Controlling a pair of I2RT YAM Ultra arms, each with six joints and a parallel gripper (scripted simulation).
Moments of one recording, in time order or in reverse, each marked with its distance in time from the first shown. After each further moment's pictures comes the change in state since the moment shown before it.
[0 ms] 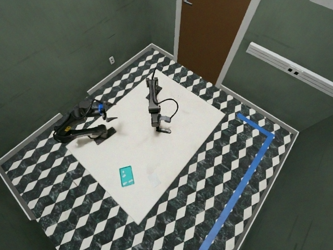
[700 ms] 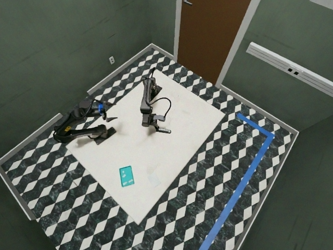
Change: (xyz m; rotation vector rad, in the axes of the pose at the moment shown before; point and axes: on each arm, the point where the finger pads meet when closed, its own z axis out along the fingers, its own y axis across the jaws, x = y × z) left arm 0.021 -0.001 0.006 -0.010 -0.225 -0.004; right arm 0.000 0.000 0.000 0.000 0.000 0.000
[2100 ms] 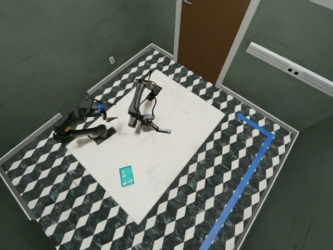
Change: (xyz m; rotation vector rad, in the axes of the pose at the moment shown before) left arm 0.035 -0.001 0.002 -0.010 -0.414 0.007; right arm 0.000 0.000 0.000 0.000 0.000 0.000
